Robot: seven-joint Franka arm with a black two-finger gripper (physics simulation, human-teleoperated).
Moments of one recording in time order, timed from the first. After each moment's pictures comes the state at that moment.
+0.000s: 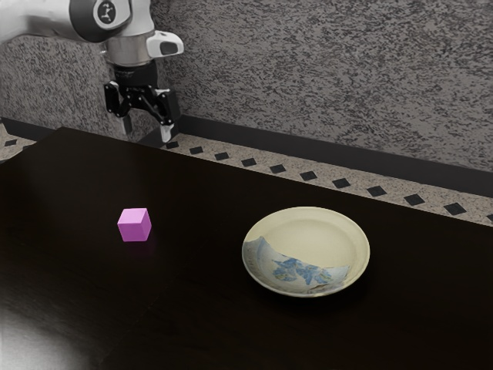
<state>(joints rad) -0.09 0.07 0.06 -1.51 0.02 1.50 -0.11</state>
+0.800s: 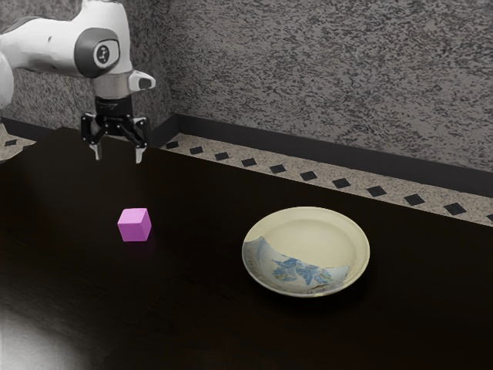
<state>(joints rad) 0.10 0.24 0.07 -1.52 0.07 1.59 -0.25</state>
